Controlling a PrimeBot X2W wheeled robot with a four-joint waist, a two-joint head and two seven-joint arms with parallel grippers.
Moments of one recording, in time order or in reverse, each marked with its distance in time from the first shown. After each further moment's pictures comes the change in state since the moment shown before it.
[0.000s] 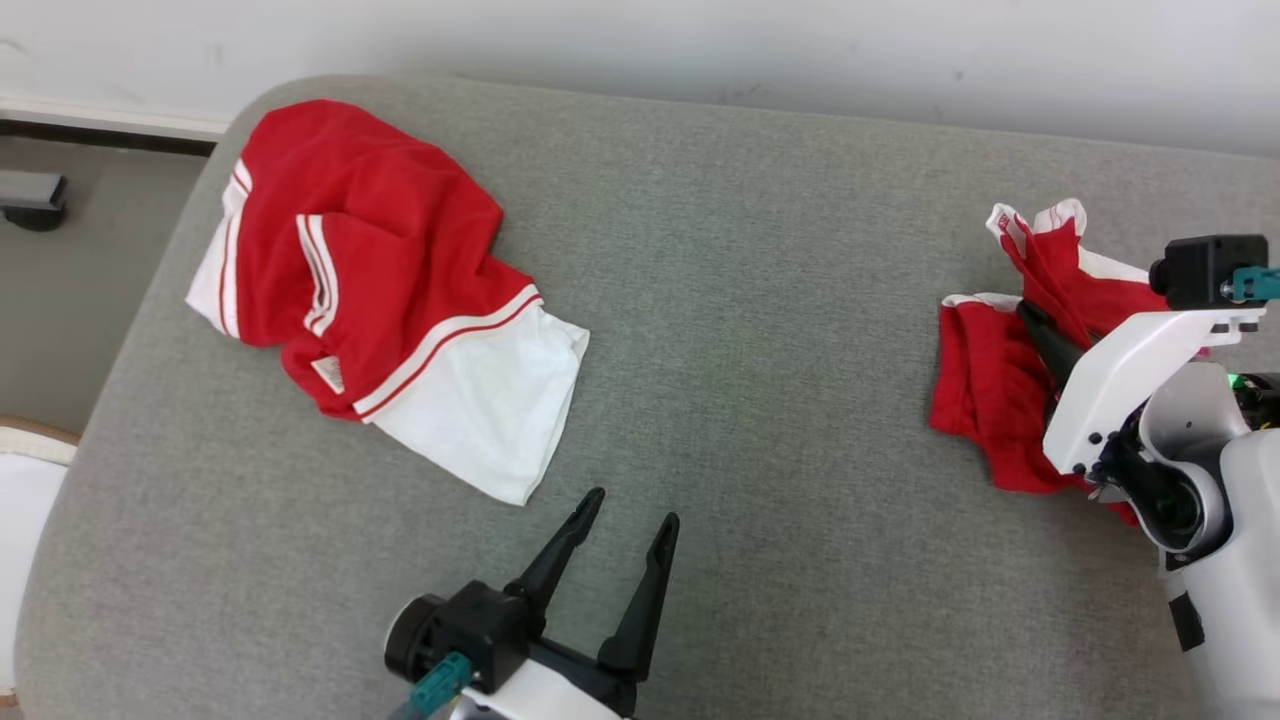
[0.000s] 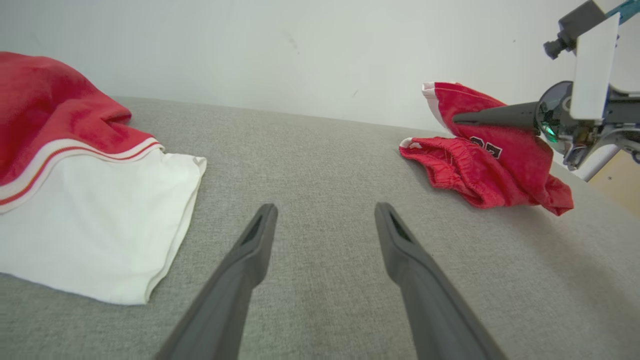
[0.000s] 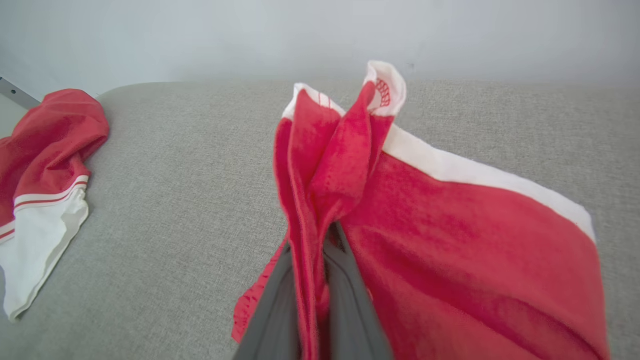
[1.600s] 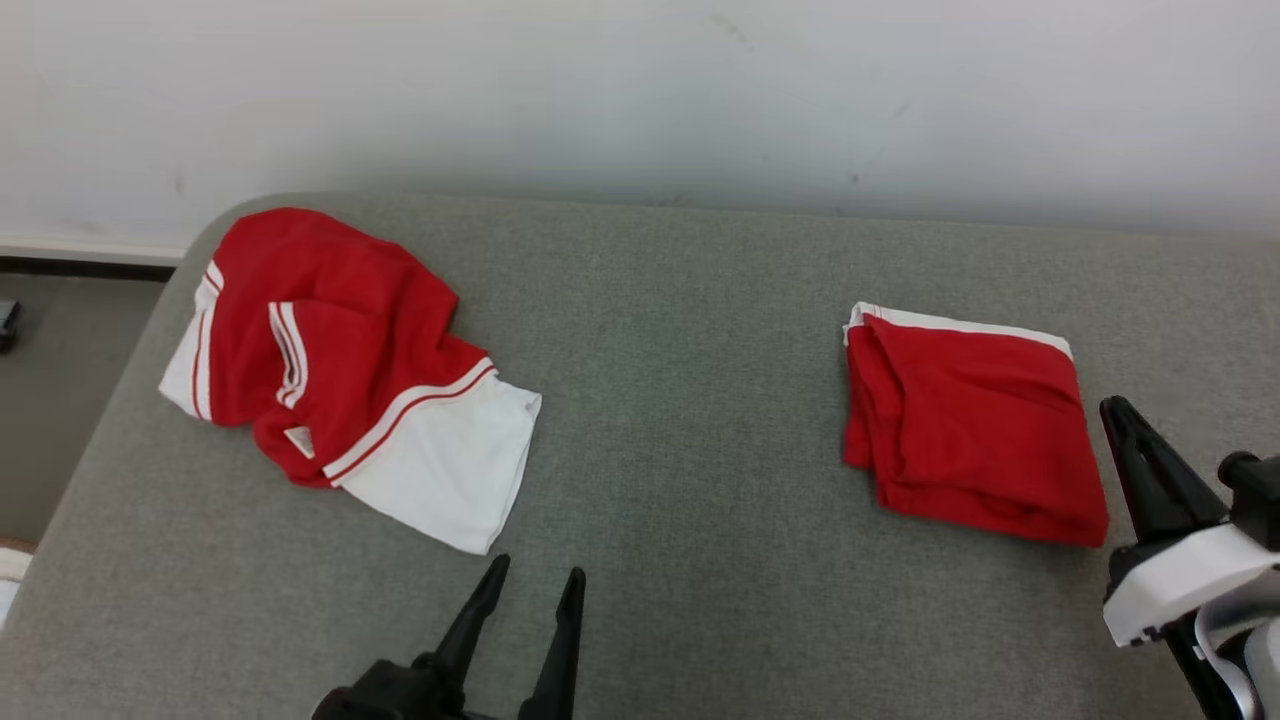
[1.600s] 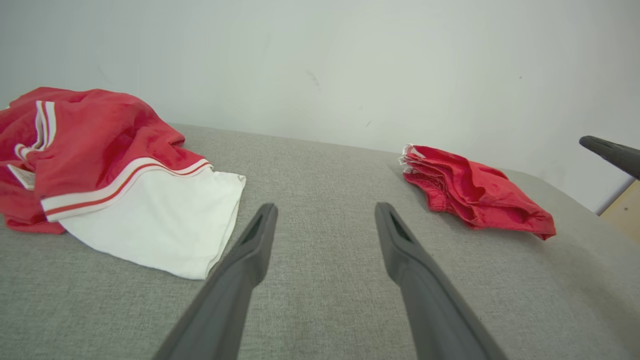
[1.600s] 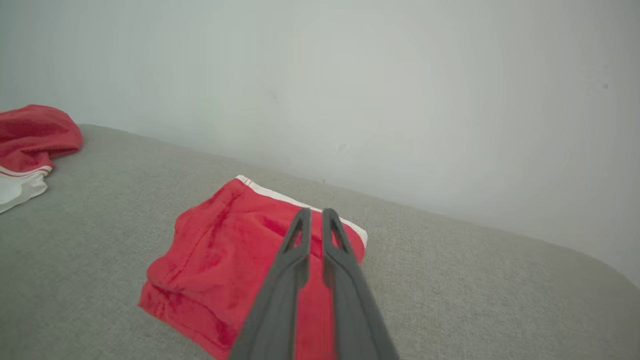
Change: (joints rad) left arm 0.194 -0.004 0.159 -0.085 0.027 0.006 0.000; right arm 0.335 -0.175 0.078 -0.111 -0.170 0.000 -0.615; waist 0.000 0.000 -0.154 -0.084
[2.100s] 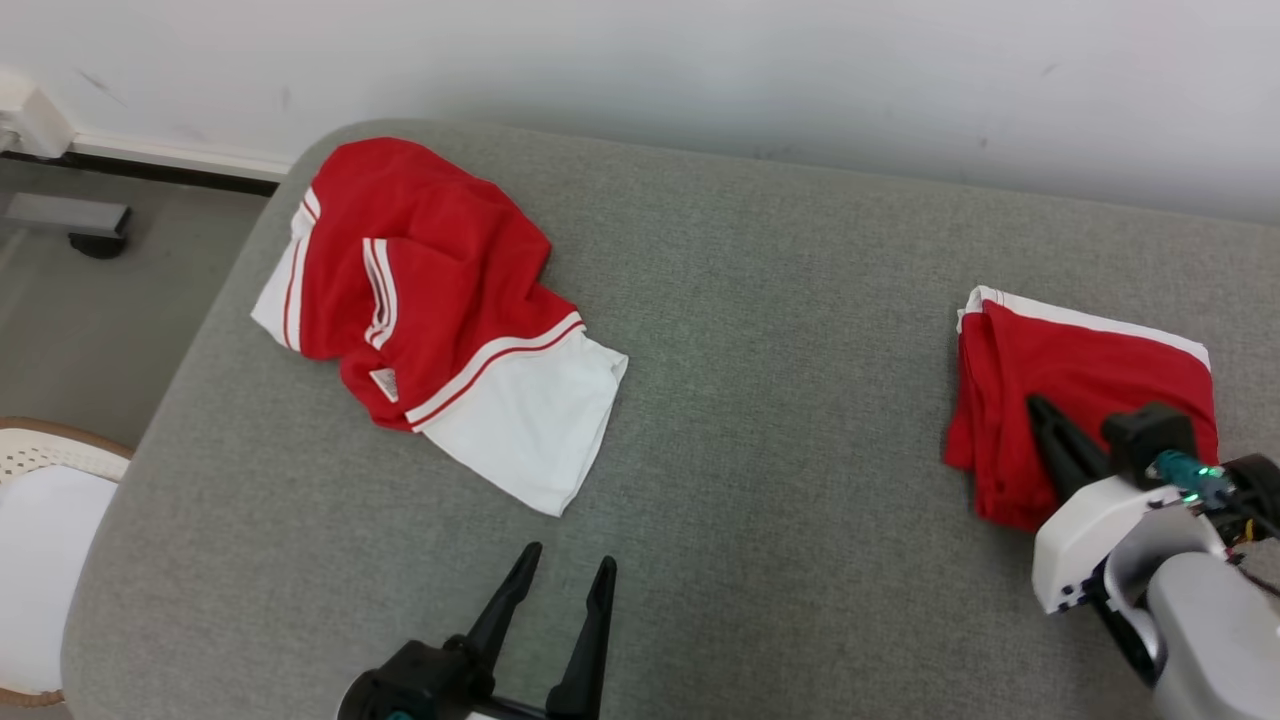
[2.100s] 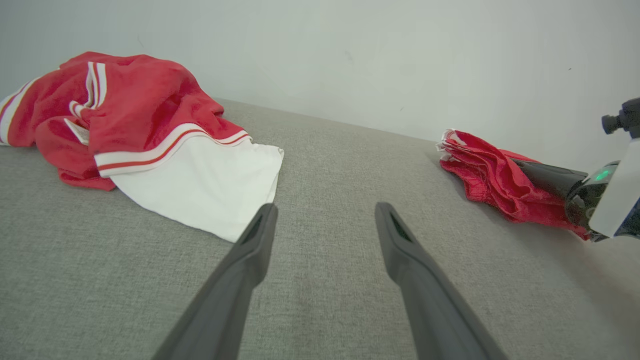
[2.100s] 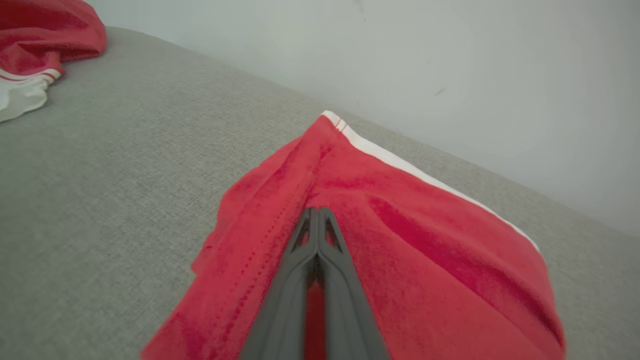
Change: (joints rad) left arm -0.056 0.000 -0.066 0.034 -0.039 0.015 0.000; right arm -0.274 0.078 0.172 0.422 -0.079 0.000 -0.016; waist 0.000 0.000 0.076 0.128
